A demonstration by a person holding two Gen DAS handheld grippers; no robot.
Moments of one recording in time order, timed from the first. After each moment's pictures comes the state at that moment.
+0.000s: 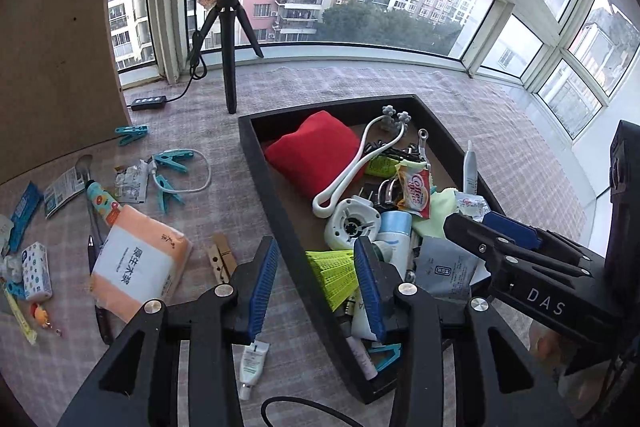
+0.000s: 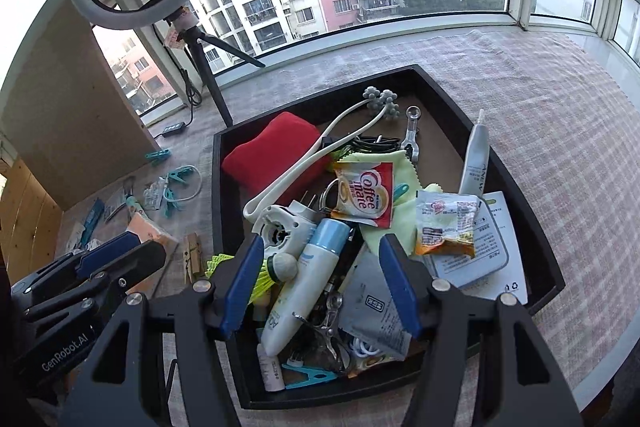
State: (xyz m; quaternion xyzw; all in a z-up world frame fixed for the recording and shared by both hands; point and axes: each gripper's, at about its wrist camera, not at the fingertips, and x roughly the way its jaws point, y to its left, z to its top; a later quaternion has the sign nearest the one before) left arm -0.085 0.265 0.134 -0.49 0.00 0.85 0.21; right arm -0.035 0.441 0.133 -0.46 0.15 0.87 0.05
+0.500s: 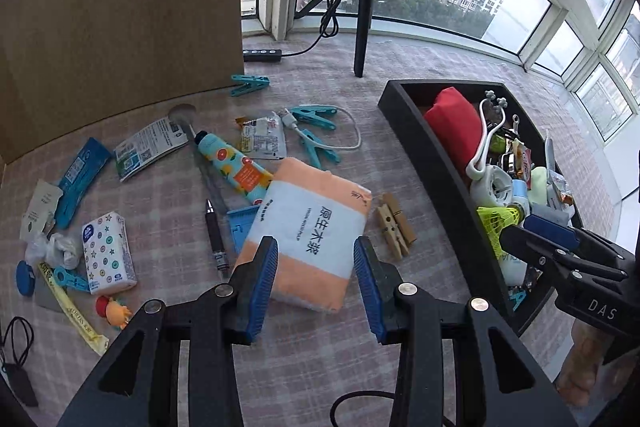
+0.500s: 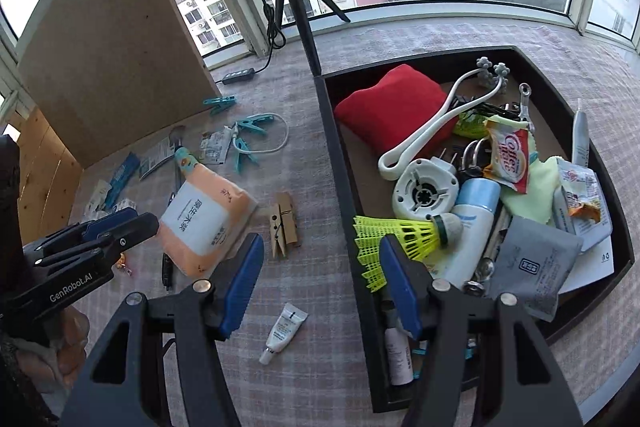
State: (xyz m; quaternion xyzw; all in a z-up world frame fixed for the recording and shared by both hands) left arm -0.119 0.119 0.089 -0.52 0.01 0.84 0.16; right arm -0.061 0.318 0.100 -0.50 0.14 0.86 -0.02
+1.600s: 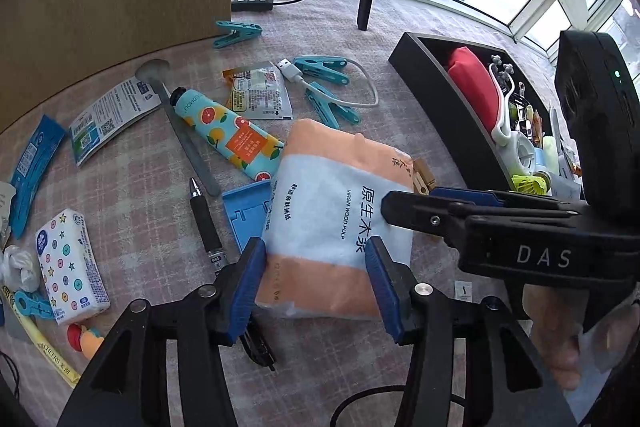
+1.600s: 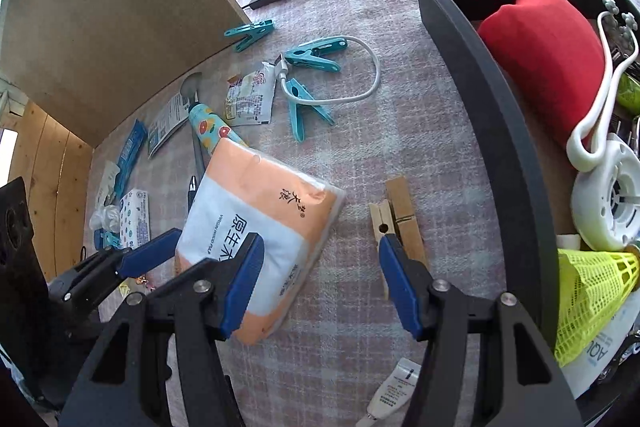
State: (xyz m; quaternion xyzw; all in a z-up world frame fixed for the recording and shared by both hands) left arm -0.140 0.106 0.031 -0.57 0.01 0.79 0.22; right arm -0.139 0.253 0.023 -0.59 0.20 0.78 -0.08
